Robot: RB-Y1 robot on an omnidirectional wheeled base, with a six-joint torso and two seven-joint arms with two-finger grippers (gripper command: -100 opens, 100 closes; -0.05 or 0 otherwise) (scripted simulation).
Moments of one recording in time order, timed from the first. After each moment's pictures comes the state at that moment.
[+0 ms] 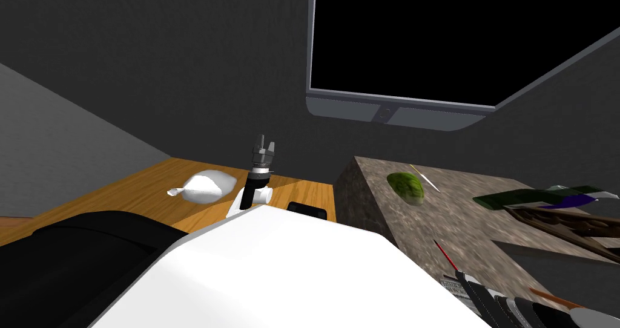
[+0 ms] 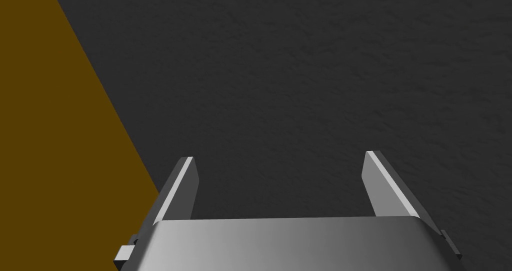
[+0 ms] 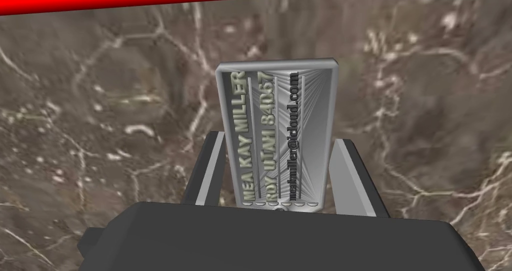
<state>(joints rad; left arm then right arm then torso) 0.50 0.00 0.00 -2.23 -0.08 -0.49 0.09 0.81 -1.39 -0.02 -1.17 1.26 -0.89 0.79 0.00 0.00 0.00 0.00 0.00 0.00</state>
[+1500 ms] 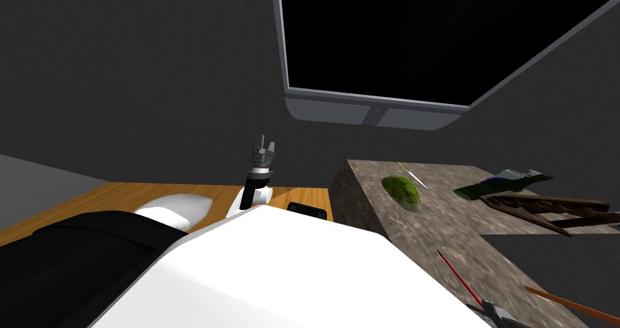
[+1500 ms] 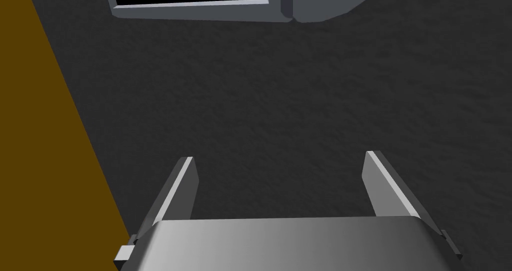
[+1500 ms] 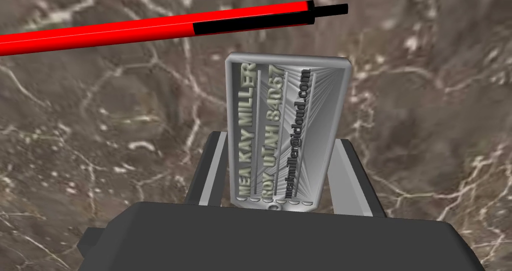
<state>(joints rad) 0.50 0.00 0.00 -2.23 -0.08 -0.49 0.09 0.90 -1.36 -0.07 -1.06 1.16 -0.92 1.10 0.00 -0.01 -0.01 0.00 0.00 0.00</state>
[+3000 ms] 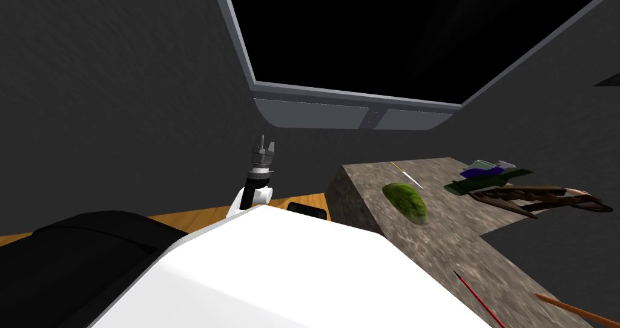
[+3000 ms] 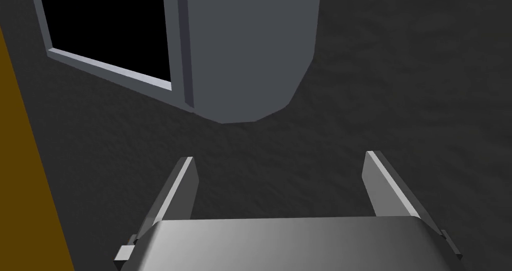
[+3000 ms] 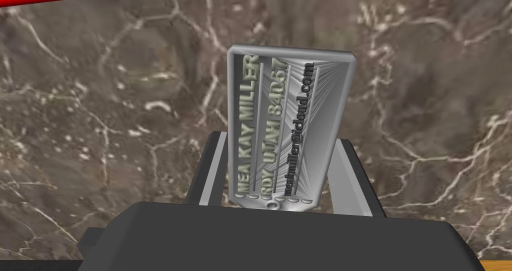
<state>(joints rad) 0.50 0.00 0.00 -2.23 -0.08 -0.49 0.09 0.99 -1.32 -0.11 -0.94 1.04 -0.96 1.46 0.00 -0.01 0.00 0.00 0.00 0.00</state>
